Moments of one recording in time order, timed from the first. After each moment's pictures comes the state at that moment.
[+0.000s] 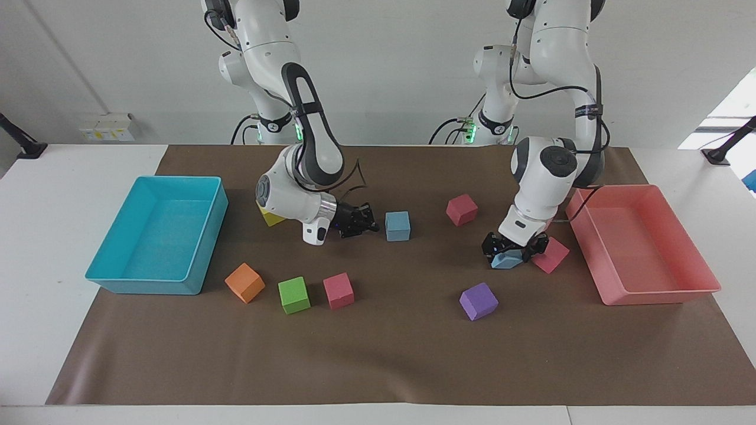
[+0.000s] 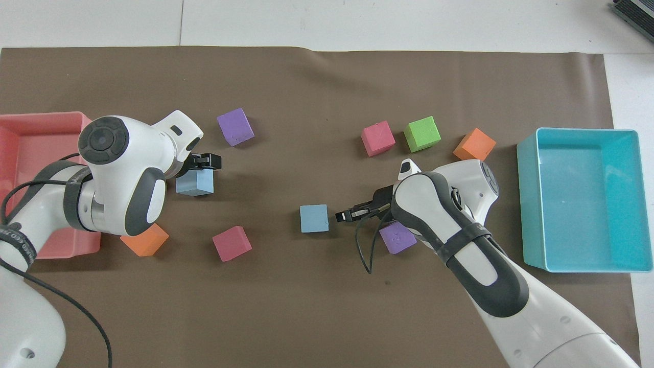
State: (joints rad) left arm -0.24 0.27 0.00 -1.99 0.00 2.38 -0.21; right arm 0.43 0.36 -0.07 -2.05 1.13 2.18 -0.76
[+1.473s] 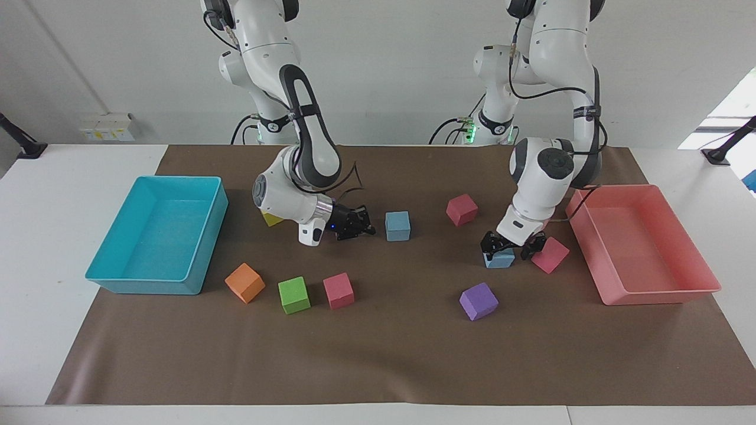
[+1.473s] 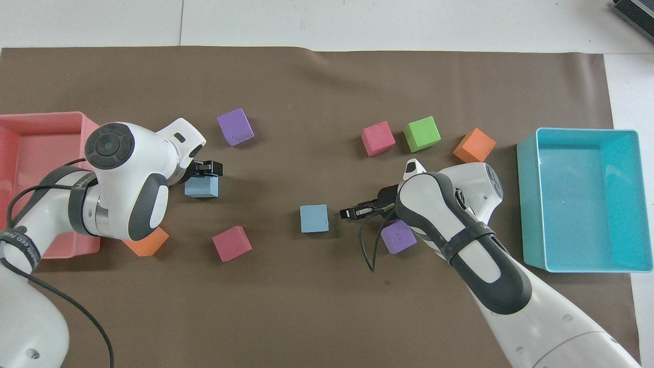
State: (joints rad) left arm -0.24 0.26 -0.01 -2.04 0.00 2.38 -0.20; right arm 0.42 0.36 -0.08 -2.07 1.17 2.22 -0.78
